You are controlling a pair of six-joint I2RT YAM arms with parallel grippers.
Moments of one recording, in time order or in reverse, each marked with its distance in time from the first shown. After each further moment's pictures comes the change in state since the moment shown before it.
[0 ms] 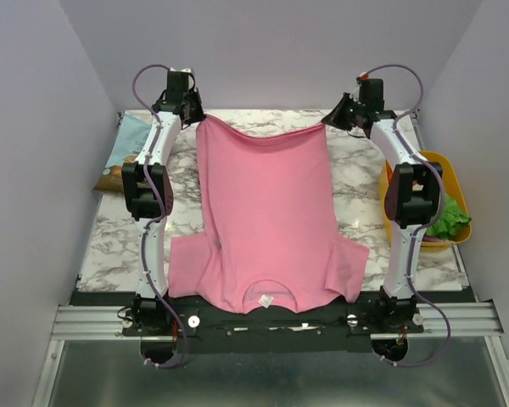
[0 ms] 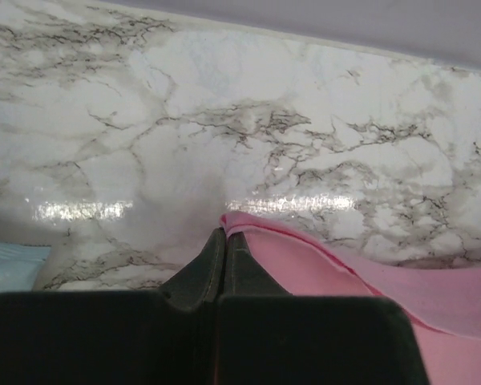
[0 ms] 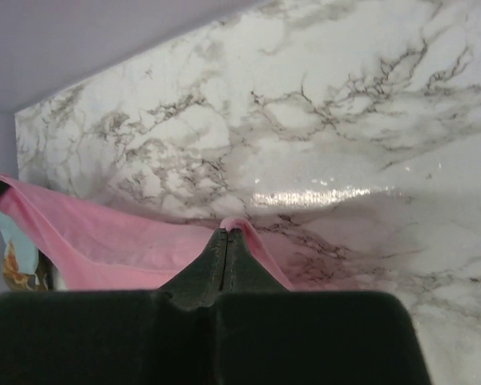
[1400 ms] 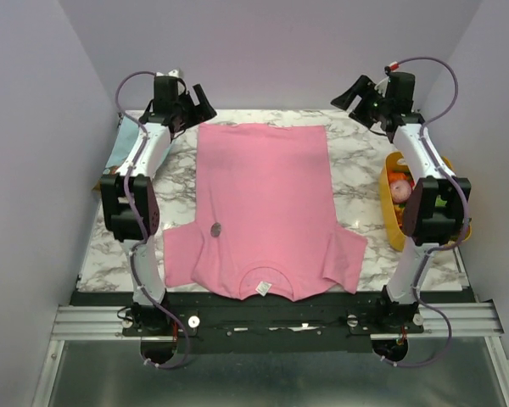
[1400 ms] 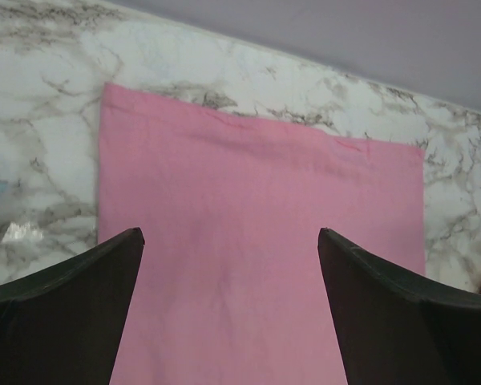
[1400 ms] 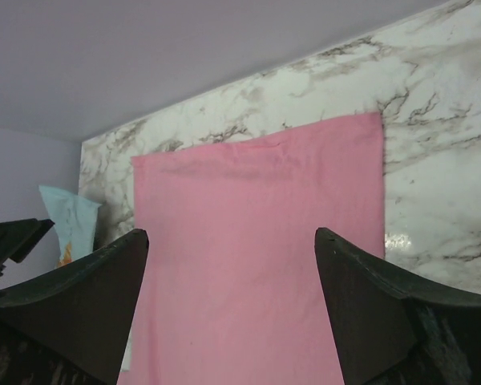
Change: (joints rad) left arm 0.010 -0.279 -0.378 0.221 0.111 -0.159; right arm -0.083 -0.195 -0.125 0.114 -0.065 0.051
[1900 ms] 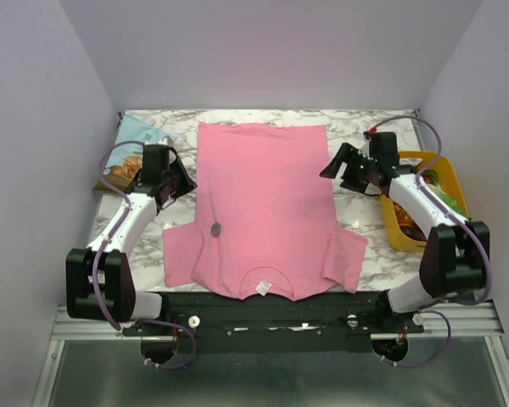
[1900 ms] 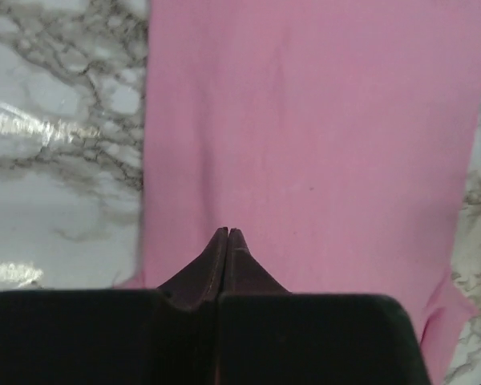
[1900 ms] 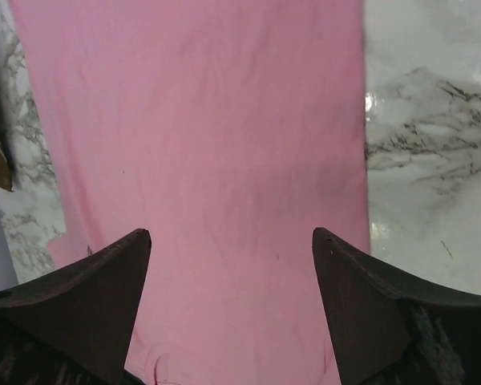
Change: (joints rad) left arm -0.021 -0.719 -0.930 0.063 -0.039 -0.053; right arm 0.129 -0.457 -0.692 -0.119 0.093 -0.063
